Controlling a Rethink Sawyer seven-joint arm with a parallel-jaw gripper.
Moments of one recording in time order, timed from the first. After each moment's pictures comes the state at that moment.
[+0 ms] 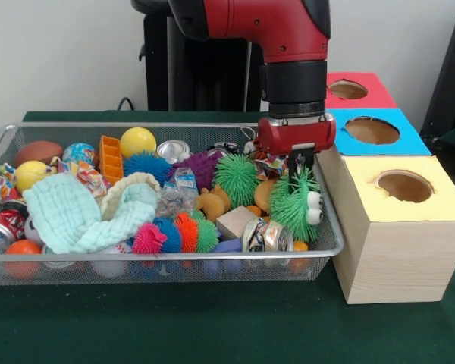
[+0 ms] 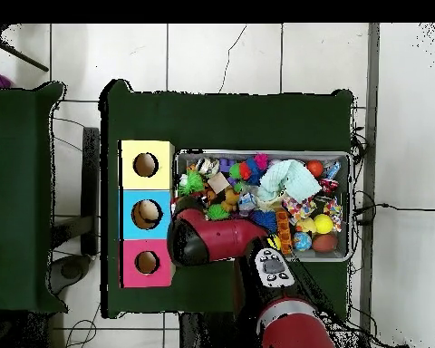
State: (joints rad) arm -0.24 -0.54 0.13 1.83 -0.31 -0.13 1.58
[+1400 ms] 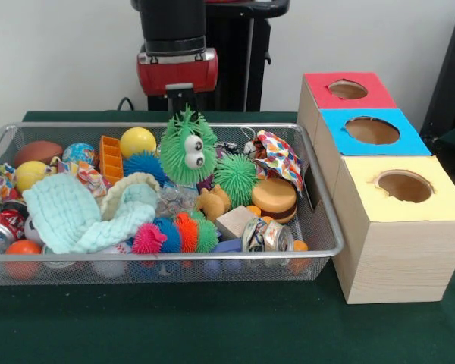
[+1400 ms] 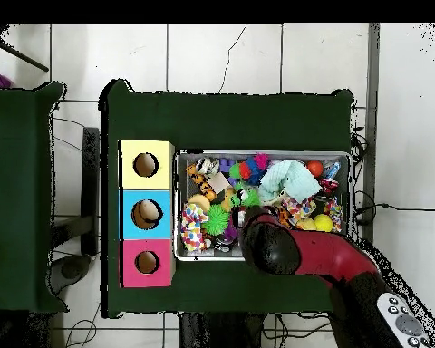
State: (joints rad) arm -0.72 -0.76 0.38 1.97 -0.37 0.24 1.58
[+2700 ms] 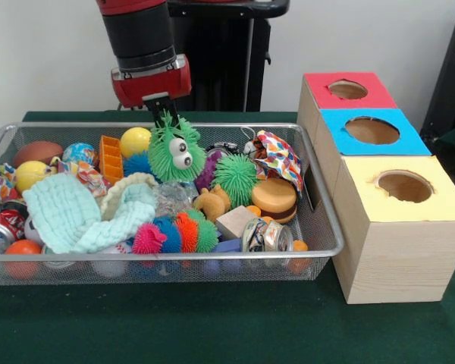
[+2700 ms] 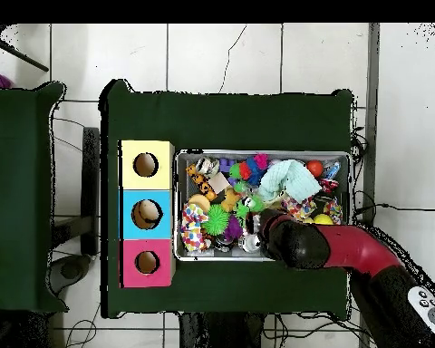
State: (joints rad) arm -0.95 -0.68 0.60 1.94 -0.51 0.44 1.58
